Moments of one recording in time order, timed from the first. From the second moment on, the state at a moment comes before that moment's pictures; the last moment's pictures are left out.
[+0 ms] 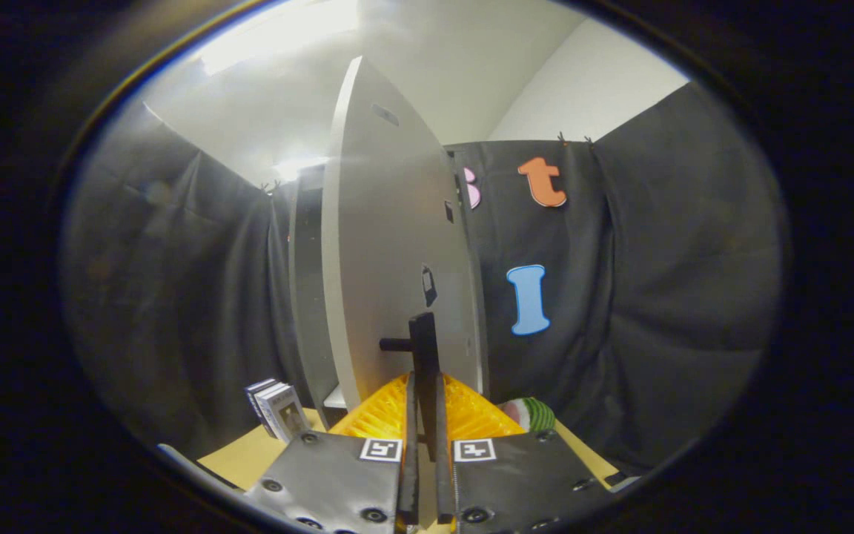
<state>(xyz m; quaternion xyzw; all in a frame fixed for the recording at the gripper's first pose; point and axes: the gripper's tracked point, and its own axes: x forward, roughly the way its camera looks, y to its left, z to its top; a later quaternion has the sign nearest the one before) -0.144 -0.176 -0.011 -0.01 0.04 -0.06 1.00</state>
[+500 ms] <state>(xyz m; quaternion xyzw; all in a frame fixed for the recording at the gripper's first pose) -0.166 -0.266 -0.011 0.01 0.05 -0.12 0.99</state>
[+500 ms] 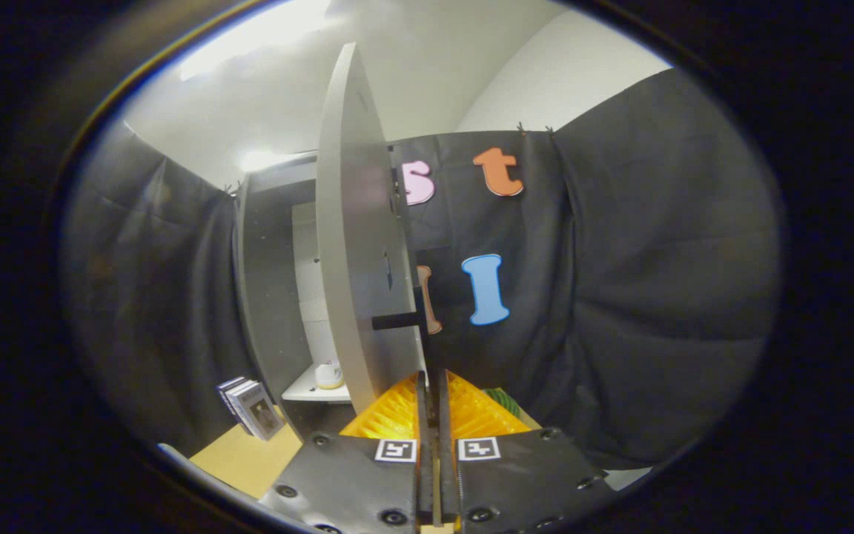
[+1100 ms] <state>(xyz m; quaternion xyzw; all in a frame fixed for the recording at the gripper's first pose) -0.205 -0.238 -0.022 -0.04 0.02 -0.12 0.99</state>
